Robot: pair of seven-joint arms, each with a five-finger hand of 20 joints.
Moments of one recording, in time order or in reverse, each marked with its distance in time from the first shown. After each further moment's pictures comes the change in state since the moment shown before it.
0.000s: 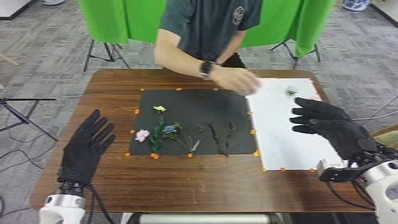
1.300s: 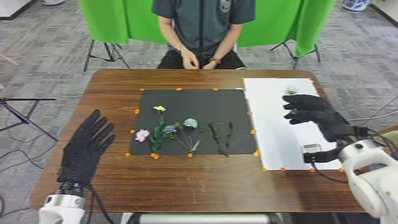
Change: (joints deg) left arm 0.4 1.8 0.6 0.0 -0.8 1.0 1.1; right arm 13.1 11.7 -14.2 11.9 -16.5 10.5 -4.6
